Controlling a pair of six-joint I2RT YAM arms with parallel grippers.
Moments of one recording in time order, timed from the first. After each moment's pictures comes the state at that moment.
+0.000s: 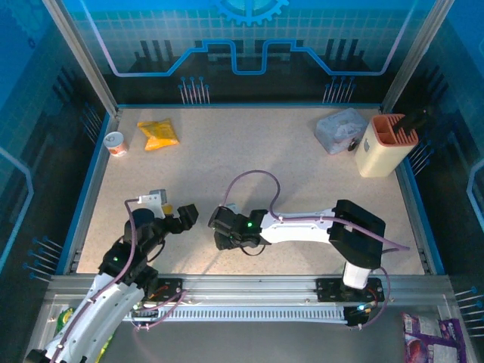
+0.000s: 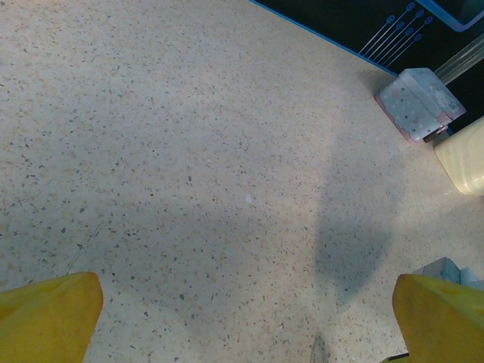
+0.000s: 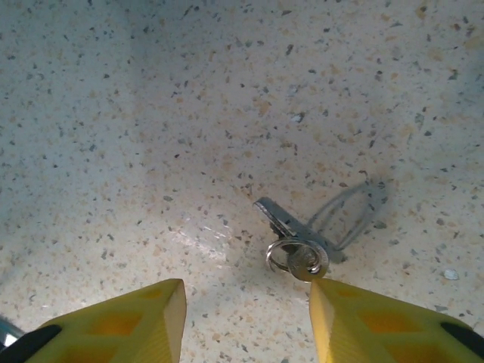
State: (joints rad) left arm -0.36 0.32 0.29 -0.40 0.02 -0.58; right arm 1.20 1.77 1.11 -0.47 0.15 0.90
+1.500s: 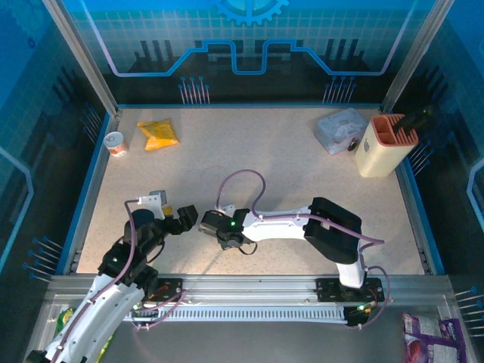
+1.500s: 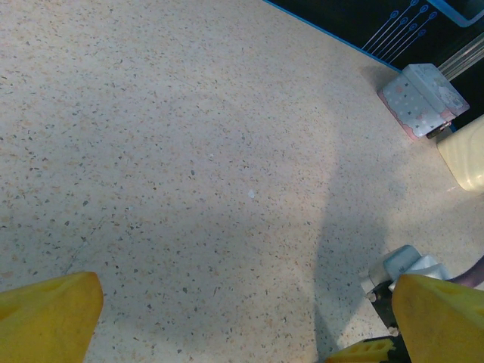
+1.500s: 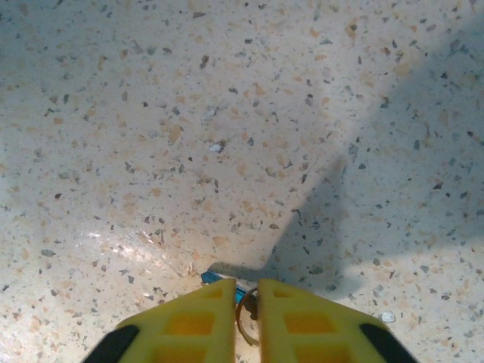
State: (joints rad) left arm -0.36 0.31 0.29 -0.42 0.02 -0.58; right arm 1.22 1.94 1.26 -0.65 0.31 0.87
